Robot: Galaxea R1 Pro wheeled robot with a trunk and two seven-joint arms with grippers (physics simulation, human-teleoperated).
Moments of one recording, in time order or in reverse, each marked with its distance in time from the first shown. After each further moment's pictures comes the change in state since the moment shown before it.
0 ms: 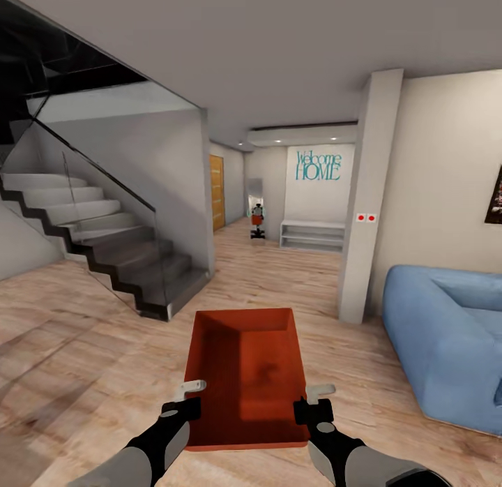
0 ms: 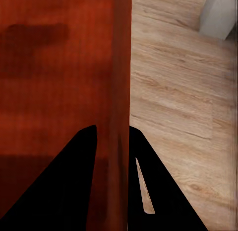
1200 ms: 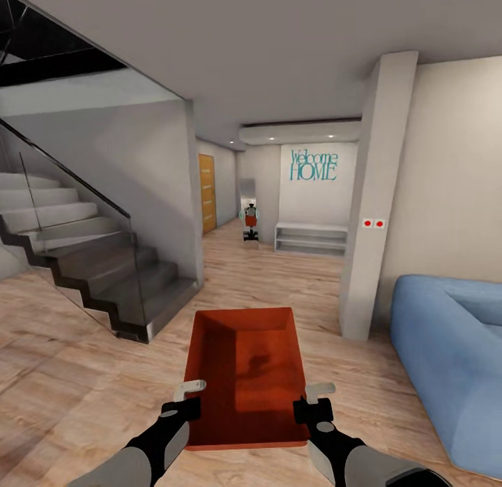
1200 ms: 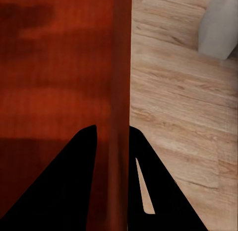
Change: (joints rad) left arm 0.000 0.001 0.001 0.000 0.002 -0.003 -0.002; right arm -0.001 0.001 0.001 -0.001 0.002 0.000 -0.001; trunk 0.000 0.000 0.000
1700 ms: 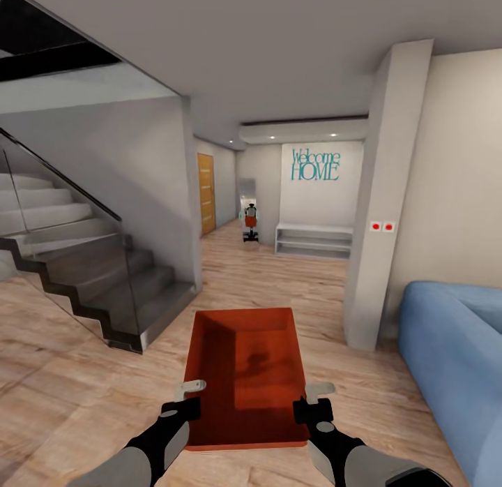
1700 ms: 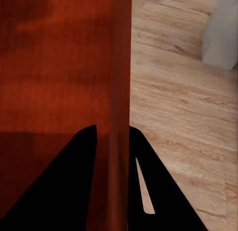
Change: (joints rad) left arm 0.000 0.000 0.000 0.000 0.000 0.001 0.000; right arm -0.001 0.001 0.000 0.003 0.000 0.000 0.000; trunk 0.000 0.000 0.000
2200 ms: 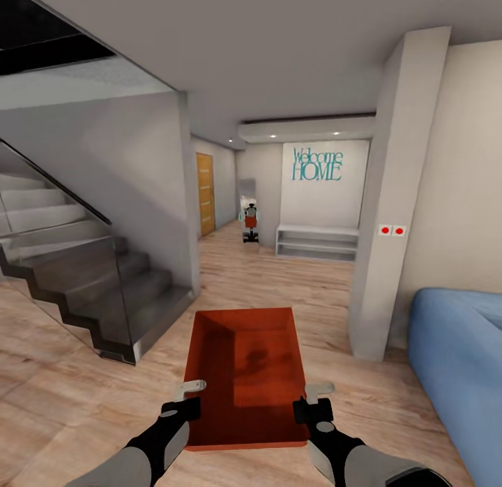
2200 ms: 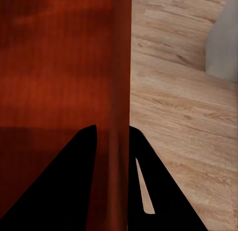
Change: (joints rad) left arm 0.000 0.000 0.001 0.000 0.000 0.000 0.000; right arm -0.001 0.000 0.001 0.001 0.000 0.000 0.000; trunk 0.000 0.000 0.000
